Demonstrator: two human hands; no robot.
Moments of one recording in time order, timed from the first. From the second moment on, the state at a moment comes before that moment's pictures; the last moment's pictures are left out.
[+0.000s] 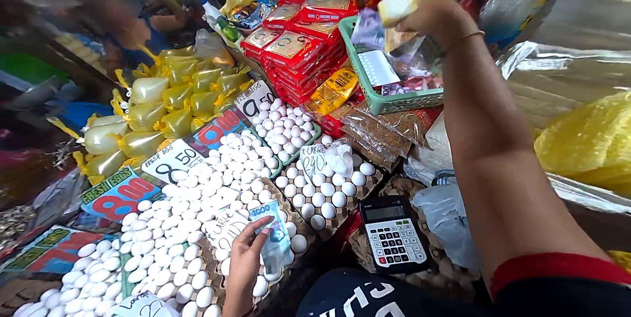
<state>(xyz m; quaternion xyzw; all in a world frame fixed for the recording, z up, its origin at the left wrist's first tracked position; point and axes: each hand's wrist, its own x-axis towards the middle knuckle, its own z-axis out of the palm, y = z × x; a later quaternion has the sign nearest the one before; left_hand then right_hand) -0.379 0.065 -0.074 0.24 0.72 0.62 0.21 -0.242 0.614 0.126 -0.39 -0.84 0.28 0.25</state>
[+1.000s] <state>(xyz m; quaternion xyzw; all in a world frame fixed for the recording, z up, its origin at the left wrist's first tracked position) -0.376 0.099 -0.035 0.43 0.60 0.64 0.20 -0.243 0.243 -0.027 -0.11 -0.61 0.76 0.20</state>
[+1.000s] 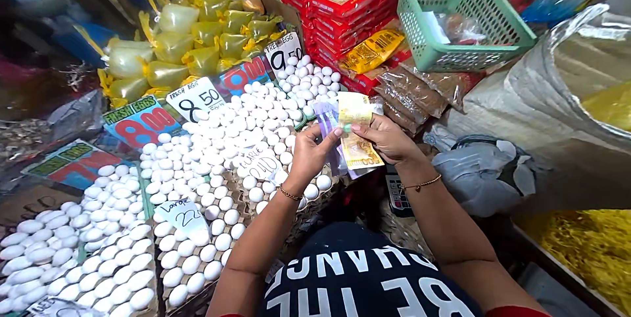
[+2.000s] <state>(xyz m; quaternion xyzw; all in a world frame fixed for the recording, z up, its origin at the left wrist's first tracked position) -0.391 0.085 -0.112 0.23 0.43 0.76 0.43 -0.249 0.225 -0.050 -0.14 -0.79 0.56 0.22</state>
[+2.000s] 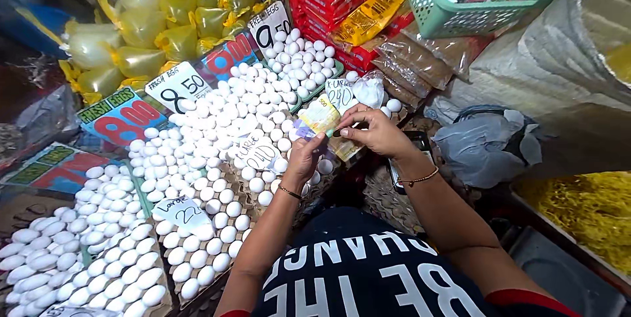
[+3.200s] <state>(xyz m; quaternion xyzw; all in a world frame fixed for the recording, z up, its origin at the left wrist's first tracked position) -0.267 0.193 -0.120 0.38 0.45 0.63 0.51 -0.115 0.211 -0.082 -0.42 -0.68 0.44 0.41</state>
